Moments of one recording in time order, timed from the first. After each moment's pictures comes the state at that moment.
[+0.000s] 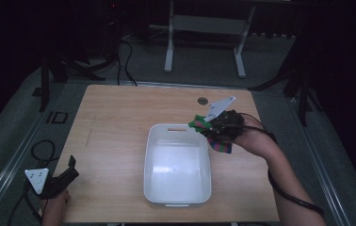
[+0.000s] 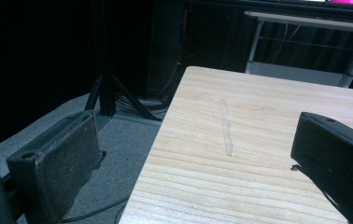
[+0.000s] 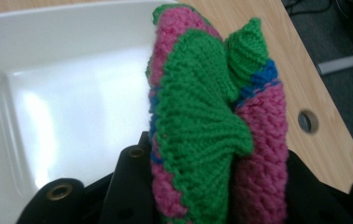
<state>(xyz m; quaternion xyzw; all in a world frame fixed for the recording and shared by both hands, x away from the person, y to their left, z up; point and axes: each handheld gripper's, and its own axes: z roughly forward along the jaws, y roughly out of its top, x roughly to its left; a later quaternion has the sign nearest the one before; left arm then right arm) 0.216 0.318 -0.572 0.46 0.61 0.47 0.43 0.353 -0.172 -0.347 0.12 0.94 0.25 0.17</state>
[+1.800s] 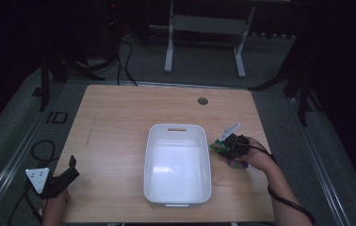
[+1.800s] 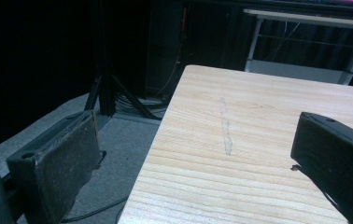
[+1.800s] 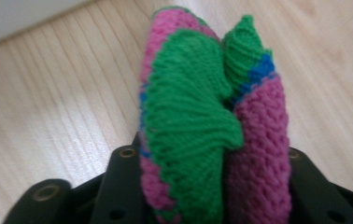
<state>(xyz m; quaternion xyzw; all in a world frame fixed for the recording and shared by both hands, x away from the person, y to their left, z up) 0.217 0.317 -0.572 0.46 0.61 0.47 0.43 0.409 -0.252 -0.526 0.22 0.95 0.17 0.11</state>
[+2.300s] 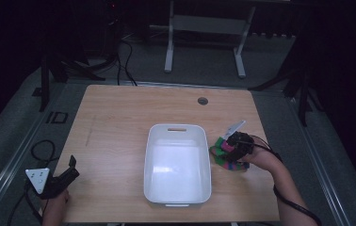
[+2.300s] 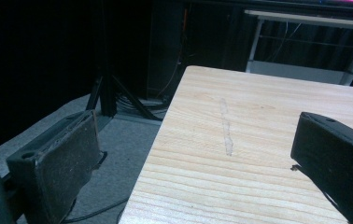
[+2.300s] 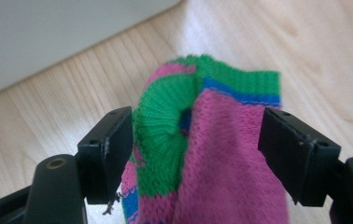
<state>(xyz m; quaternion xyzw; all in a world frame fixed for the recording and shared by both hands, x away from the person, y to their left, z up) 0.216 0.317 -0.572 0.46 0.61 0.48 0.43 0.397 -0.254 -0.495 0.22 0.95 0.19 0.10</state>
